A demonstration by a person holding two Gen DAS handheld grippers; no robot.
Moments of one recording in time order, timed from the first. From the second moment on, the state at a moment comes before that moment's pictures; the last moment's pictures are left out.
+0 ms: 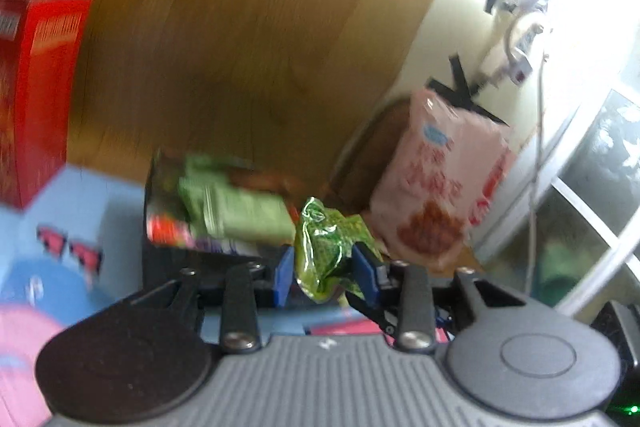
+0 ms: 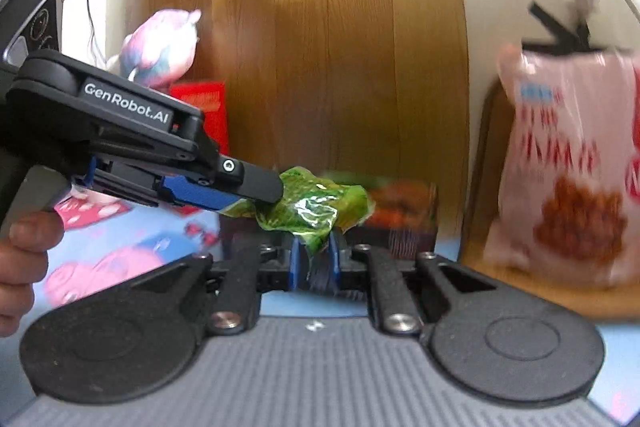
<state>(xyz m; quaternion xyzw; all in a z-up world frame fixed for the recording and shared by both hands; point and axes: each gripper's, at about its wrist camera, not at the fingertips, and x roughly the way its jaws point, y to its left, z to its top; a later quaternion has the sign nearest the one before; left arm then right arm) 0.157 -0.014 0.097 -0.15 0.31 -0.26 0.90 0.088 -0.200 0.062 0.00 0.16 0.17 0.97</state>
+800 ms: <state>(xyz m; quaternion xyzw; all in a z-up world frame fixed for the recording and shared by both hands) 0.124 -0.019 0.073 -0.06 0.30 -0.12 0.94 0.047 -0.222 0.048 0.06 0.18 0.17 0.97</state>
